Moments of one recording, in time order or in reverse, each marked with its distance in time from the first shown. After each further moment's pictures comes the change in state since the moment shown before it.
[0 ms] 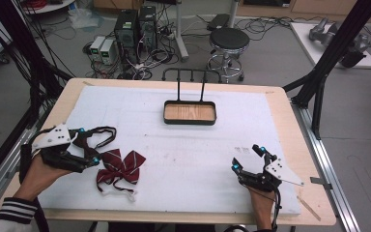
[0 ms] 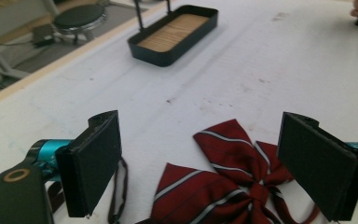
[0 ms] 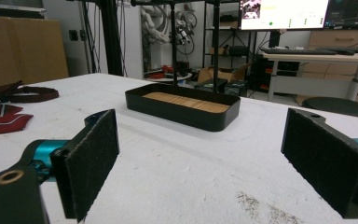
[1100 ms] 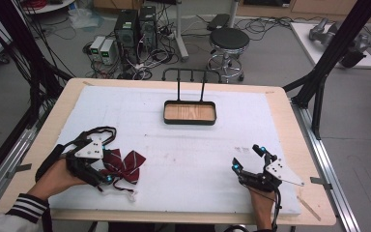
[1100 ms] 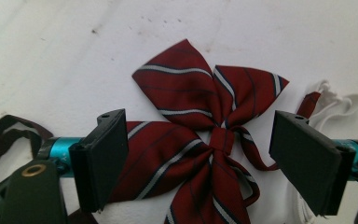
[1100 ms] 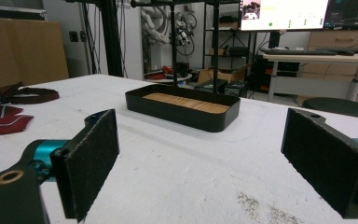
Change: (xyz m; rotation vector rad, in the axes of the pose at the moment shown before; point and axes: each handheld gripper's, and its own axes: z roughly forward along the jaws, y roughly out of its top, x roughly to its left) left arm -0.027 -0.008 0.050 0.377 -0.150 0.161; right arm 0.000 0.000 -0.001 -0.002 -0.002 0.002
